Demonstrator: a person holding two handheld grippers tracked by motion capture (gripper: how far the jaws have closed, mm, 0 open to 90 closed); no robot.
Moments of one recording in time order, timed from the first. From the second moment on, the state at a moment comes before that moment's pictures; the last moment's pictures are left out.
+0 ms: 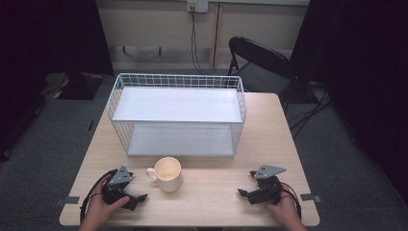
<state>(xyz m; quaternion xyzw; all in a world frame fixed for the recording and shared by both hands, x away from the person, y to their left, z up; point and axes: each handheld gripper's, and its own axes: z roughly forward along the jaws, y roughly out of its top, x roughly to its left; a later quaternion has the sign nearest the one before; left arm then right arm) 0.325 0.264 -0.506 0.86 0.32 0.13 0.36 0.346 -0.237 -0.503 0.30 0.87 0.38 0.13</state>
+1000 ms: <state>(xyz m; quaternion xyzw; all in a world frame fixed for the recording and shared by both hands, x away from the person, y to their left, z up) 0.321 0.259 -0.486 0.83 0.33 0.13 0.43 0.346 -0.237 -0.503 0.30 0.87 0.38 0.13</state>
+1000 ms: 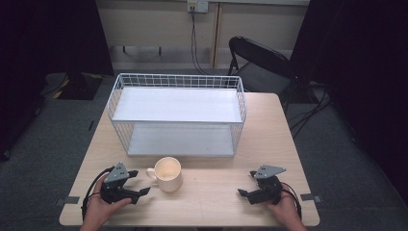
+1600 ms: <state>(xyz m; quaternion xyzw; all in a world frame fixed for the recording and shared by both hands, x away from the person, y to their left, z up) 0.331 0.254 -0.473 0.81 0.32 0.12 0.47 0.346 -0.237 -0.503 0.30 0.87 0.38 0.13</state>
